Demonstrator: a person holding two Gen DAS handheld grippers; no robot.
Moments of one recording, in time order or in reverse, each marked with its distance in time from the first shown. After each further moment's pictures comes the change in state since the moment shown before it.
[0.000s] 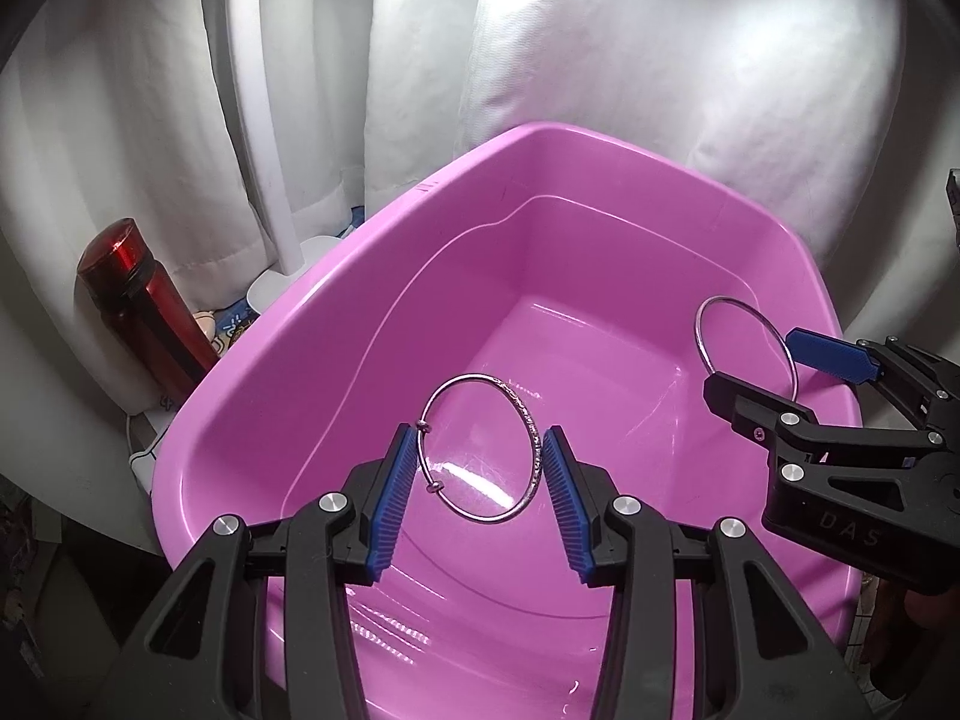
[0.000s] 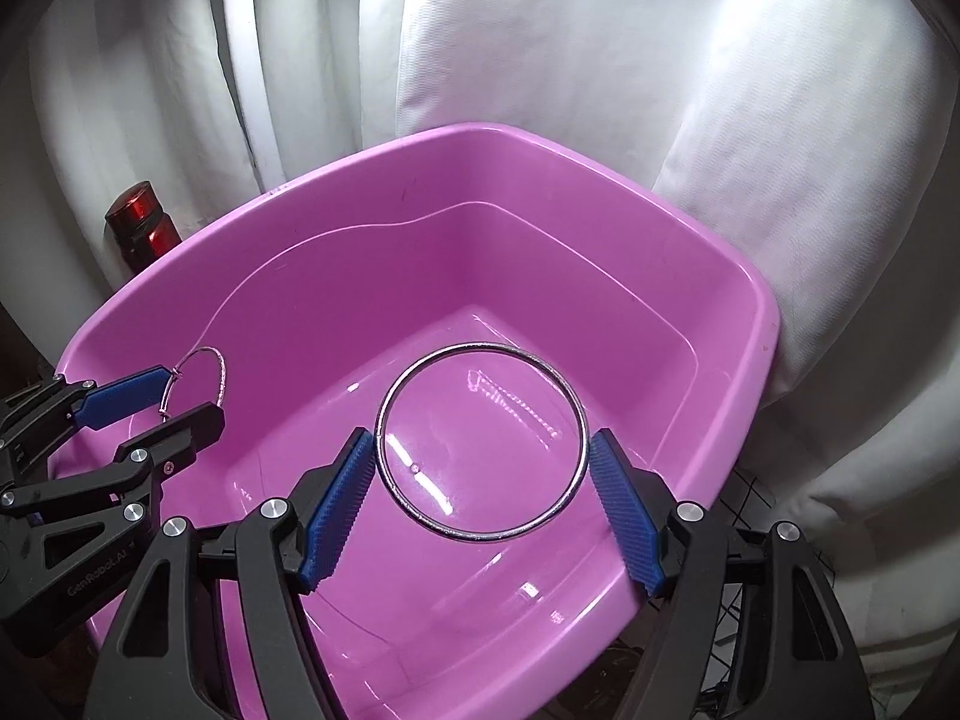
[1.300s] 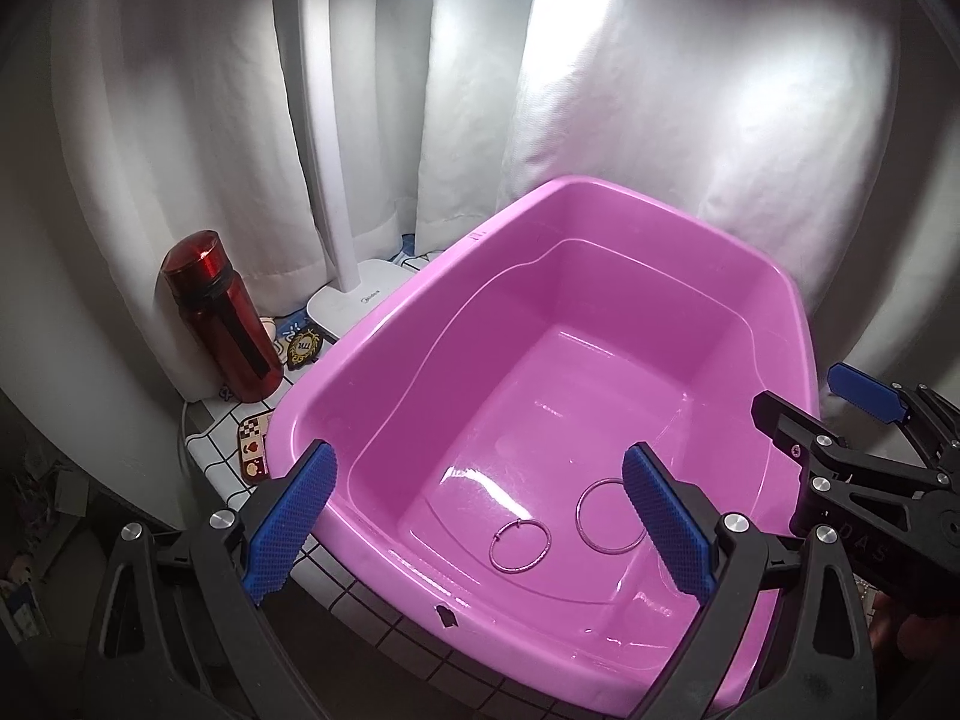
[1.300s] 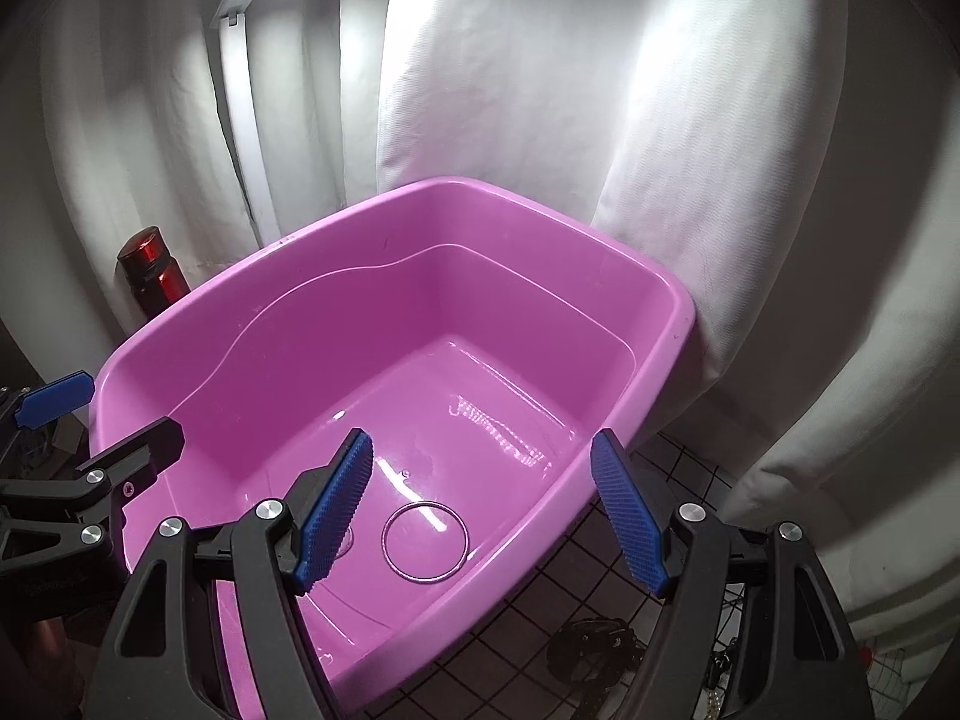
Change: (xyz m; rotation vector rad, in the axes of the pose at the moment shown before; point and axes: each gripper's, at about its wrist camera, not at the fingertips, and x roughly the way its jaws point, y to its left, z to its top) left arm -0.059 0.001 -0.010 -0.064 -0.073 0.087; right arm -0.052 -0.010 -0.022 0.067 -0.114 -0.044
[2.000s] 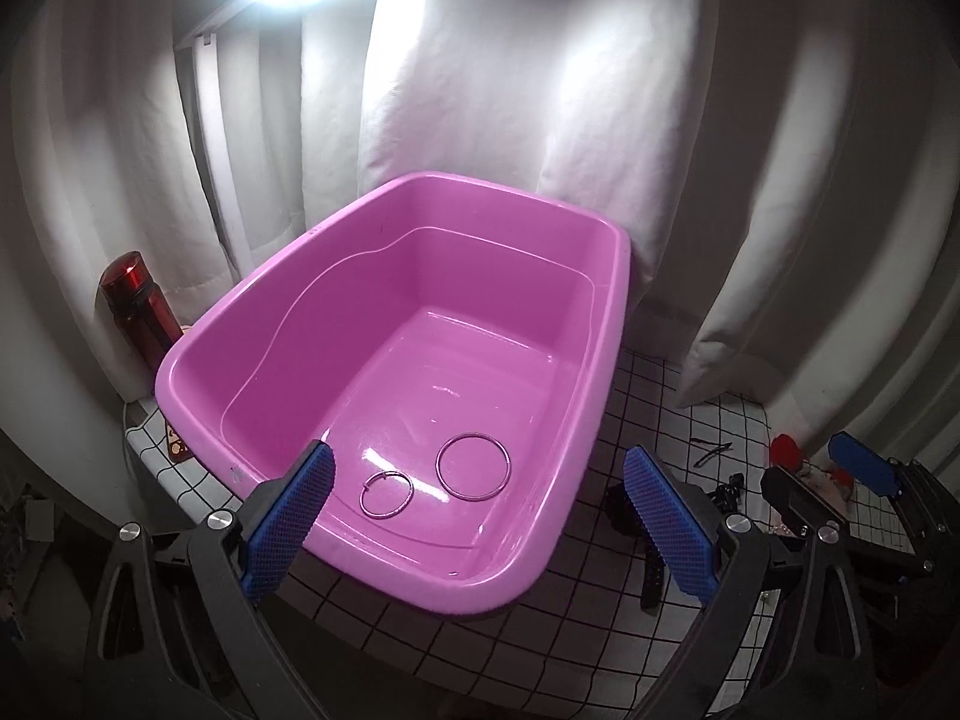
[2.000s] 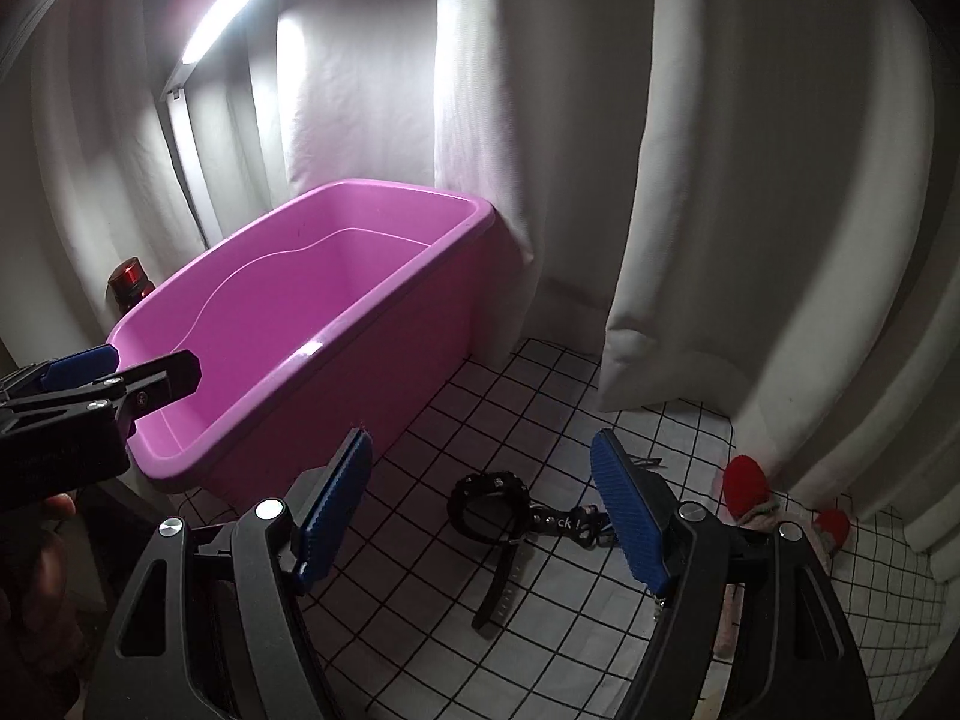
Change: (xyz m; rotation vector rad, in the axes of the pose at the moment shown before) left arm -0.056 -0.092 -0.043 0.107 -0.025 -0.161; right arm -0.103 -0.080 -0.123 0.199 -0.052 -0.092
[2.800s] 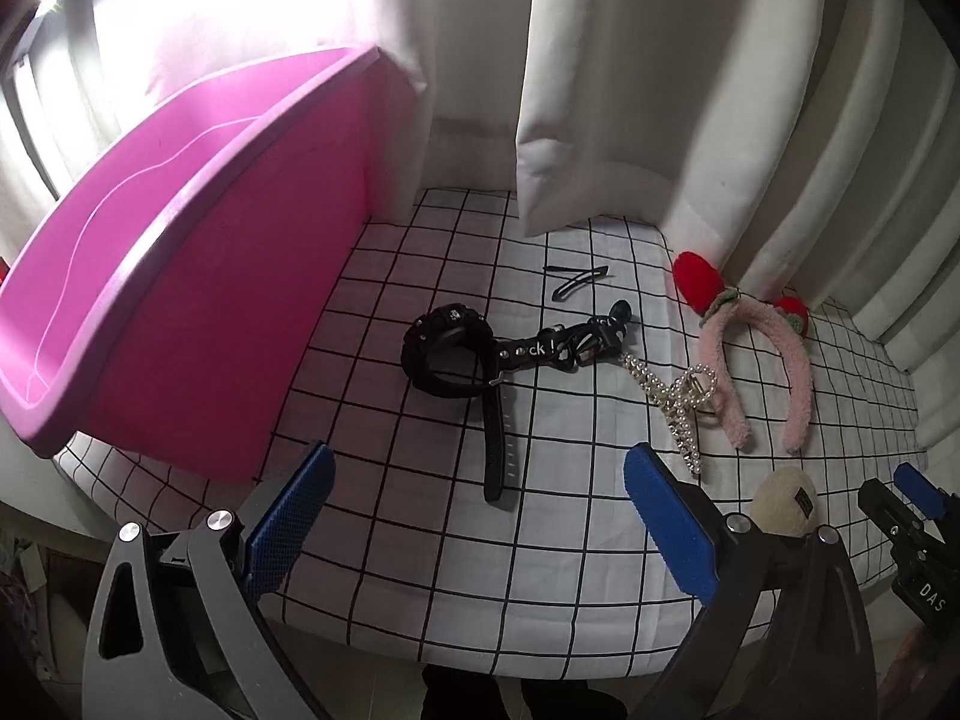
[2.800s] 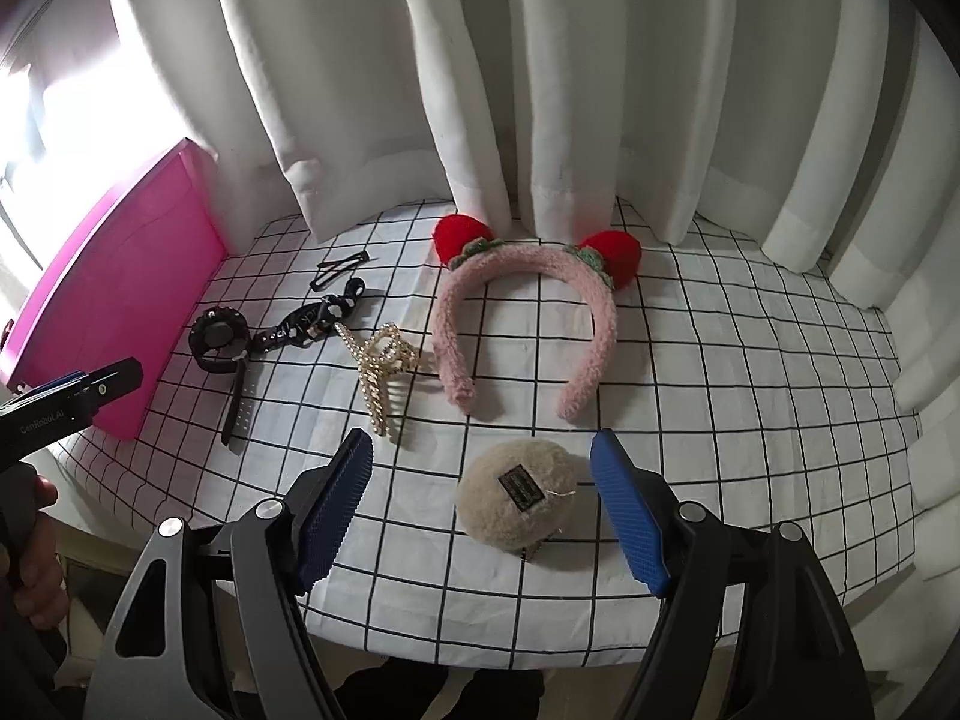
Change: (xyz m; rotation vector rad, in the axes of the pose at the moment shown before) left arm 0.057 -0.138 -0.091 0.208 0.234 -0.113; right arm -0.058 -0.173 -0.158 0.384 0.179 -0.218
